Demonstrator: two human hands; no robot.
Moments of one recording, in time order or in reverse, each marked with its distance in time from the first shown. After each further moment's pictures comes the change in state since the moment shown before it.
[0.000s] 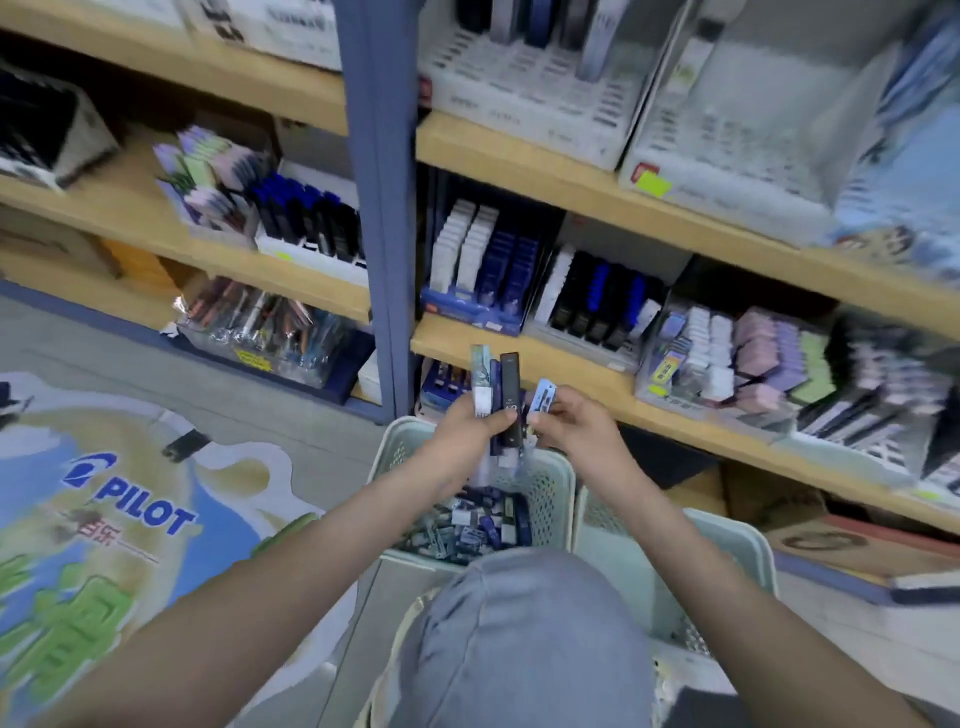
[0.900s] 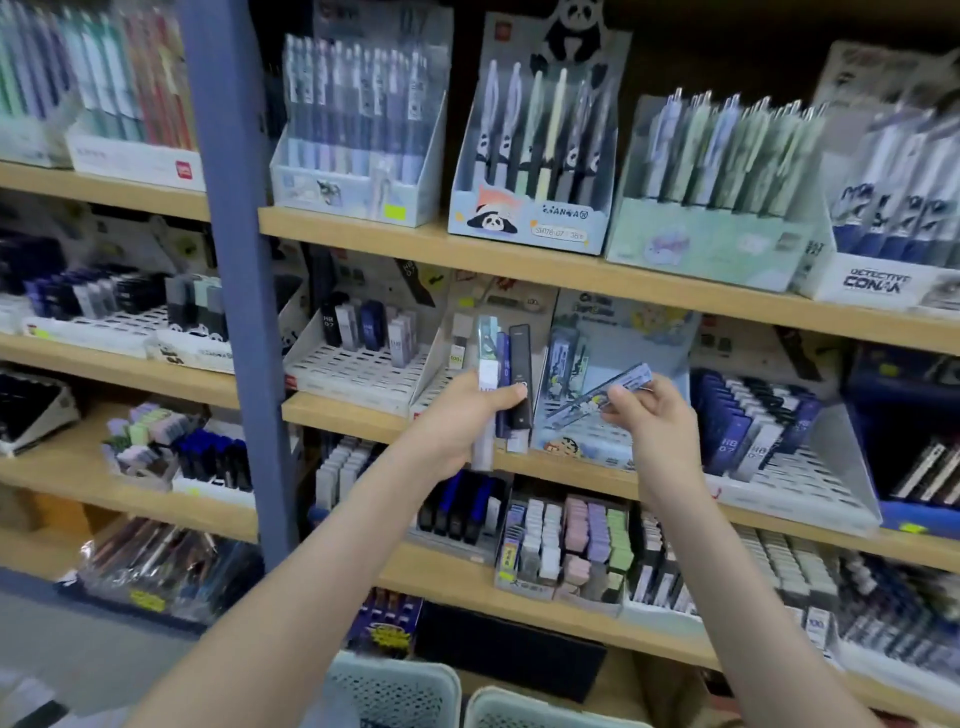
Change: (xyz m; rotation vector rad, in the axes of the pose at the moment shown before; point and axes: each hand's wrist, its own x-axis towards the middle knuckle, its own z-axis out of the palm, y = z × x) left_hand -0.072 0.233 0.171 0.107 -0.141 0.484; right_hand -0.084 -0.173 -0.229 0.247 0.597 -0.537
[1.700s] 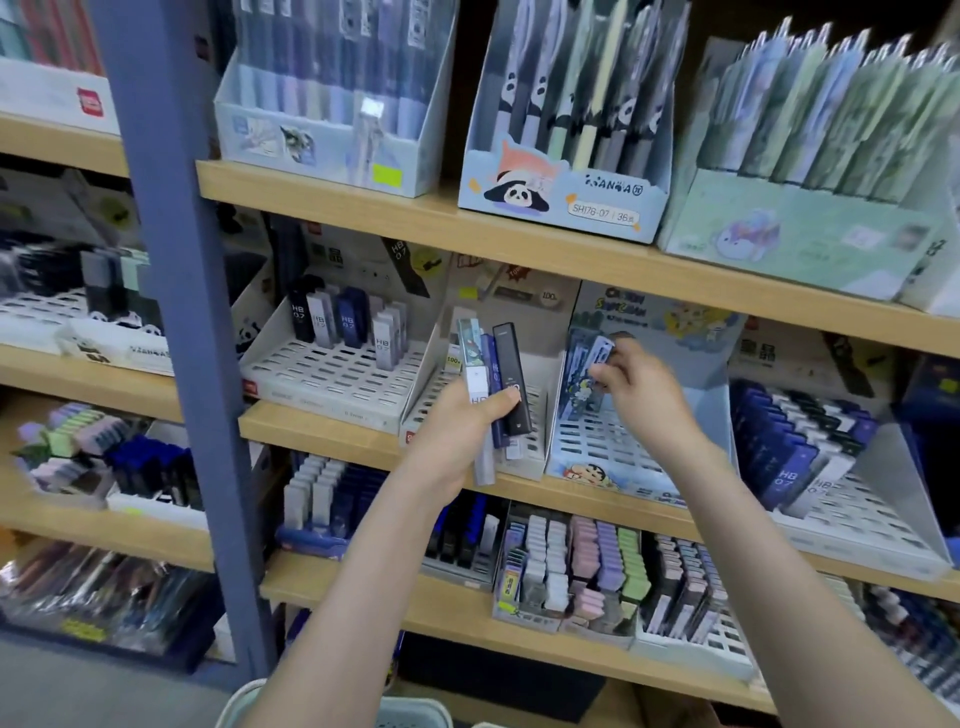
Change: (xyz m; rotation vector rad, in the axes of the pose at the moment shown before) left_hand 0.052 -0.029 -0.018 -0.158 0.042 0.041; right_hand 0.089 0.015 0.035 -0.765 -0.224 -0.143
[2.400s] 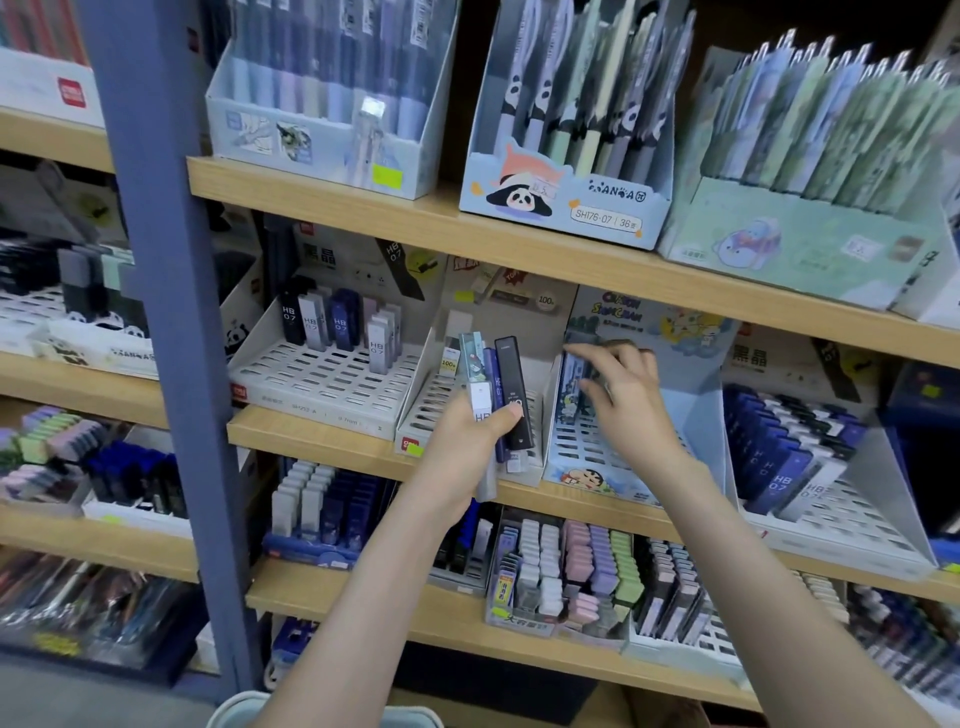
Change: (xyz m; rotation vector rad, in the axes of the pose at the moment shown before) left_hand -0.004 -0.009 0.005 -0.017 0.014 0.048; right_hand 0.002 0.019 0.019 -0.195 0.161 -0.339
